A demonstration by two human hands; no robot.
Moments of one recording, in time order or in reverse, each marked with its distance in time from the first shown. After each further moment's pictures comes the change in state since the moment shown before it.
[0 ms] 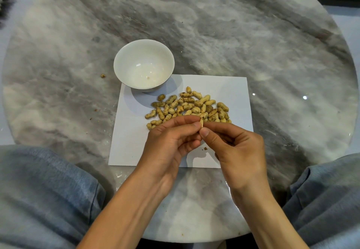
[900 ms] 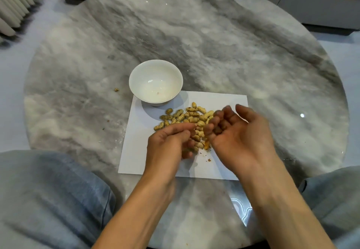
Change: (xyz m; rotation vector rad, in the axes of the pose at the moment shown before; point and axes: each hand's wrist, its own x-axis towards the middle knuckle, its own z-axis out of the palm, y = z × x) left_hand -0.006 0.010 -0.004 0.227 0.183 0.137; right_hand 0.033 -0.057 0.021 0.864 0.045 0.544
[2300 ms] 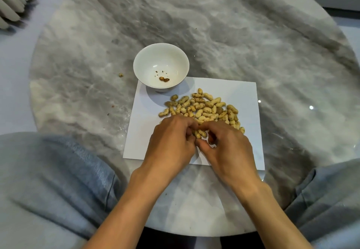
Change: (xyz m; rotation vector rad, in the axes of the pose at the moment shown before) left_hand 0.017 -0.015 -0.015 1.047 -0.058 0.480; right_hand 0.023 0.039 -0.074 -1.851 -0.138 -0.943
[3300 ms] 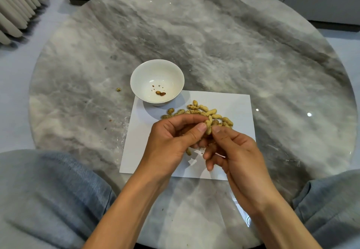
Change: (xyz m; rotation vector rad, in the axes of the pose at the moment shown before) left_hand 0.000 0.022 -0.017 -1.092 -0.065 -0.086; right_hand 0.002 -0.024 -0.040 1.210 -0.090 0.461
